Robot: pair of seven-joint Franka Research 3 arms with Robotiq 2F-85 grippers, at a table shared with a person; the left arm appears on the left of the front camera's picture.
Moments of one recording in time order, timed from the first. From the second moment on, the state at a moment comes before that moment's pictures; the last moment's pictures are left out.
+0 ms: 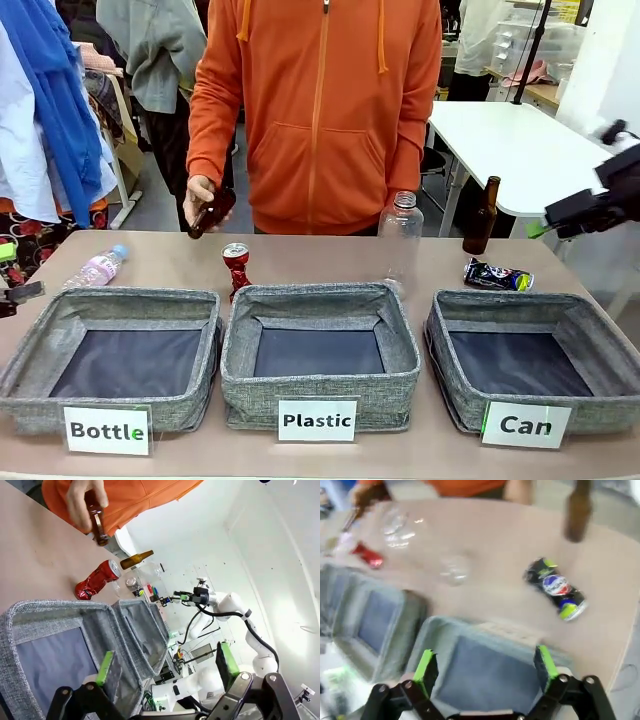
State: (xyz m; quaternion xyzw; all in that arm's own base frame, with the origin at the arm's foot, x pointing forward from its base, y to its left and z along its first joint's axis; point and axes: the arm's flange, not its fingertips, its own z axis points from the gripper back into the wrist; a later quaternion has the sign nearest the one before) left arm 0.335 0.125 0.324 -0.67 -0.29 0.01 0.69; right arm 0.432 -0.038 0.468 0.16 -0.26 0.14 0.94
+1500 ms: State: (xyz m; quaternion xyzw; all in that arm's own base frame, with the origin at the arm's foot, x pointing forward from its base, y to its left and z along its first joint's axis) left arm 0.214 0.225 0.471 -0.77 -0.24 0.07 0.59; right arm 0.581 -0.022 0.364 0.08 -0.10 0.25 0.96
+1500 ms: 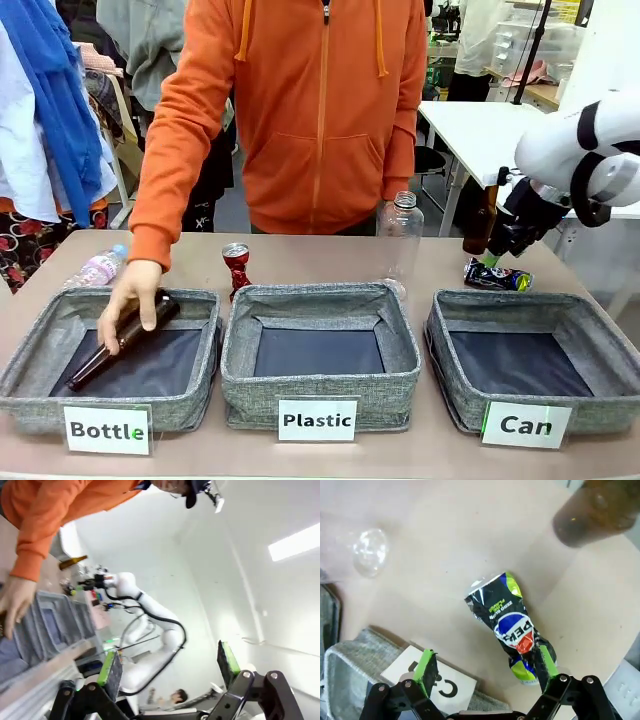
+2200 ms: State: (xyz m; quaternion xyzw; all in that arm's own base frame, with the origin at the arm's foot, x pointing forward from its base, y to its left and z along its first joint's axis) left arm 0.208 0.213 0.455 -0.80 -0.18 0.07 0.57; right arm 0.612 -0.007 0.322 0.05 -0.04 0.32 0.95
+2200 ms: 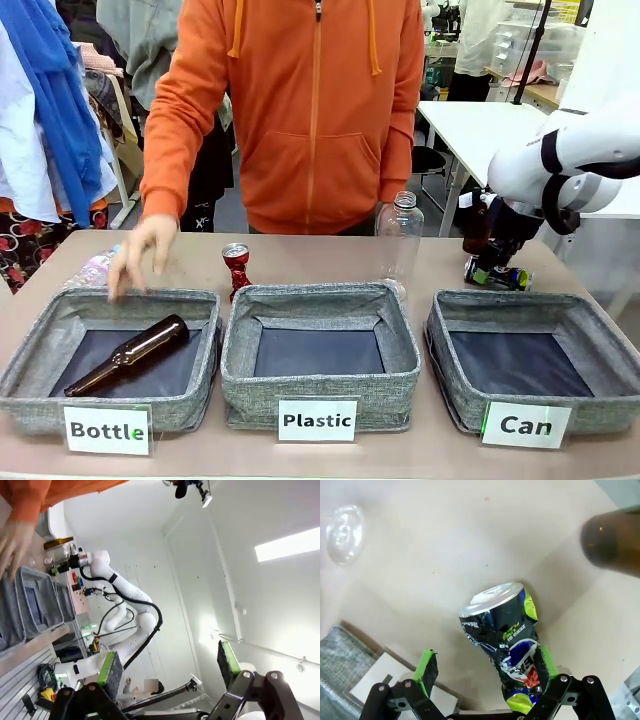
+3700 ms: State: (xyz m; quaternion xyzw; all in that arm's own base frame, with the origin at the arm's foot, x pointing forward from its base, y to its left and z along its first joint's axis) left arm 0.294 0.145 0.382 -0.73 -0.04 0.12 0.67; right arm 0.628 -0.015 0.288 0.01 -0.04 0.35 0.94
